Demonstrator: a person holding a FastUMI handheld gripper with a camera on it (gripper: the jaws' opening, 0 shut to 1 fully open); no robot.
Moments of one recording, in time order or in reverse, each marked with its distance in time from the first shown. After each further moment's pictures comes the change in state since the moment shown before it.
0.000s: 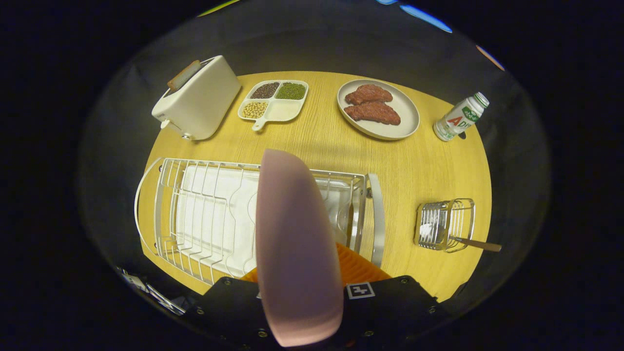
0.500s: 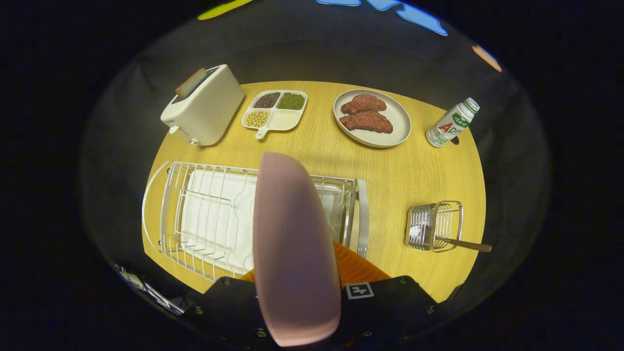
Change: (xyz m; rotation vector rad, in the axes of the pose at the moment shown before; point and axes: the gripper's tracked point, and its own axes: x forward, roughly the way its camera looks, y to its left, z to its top) arm -0.032 -0.006 -0.005 0.044 -0.039 0.060
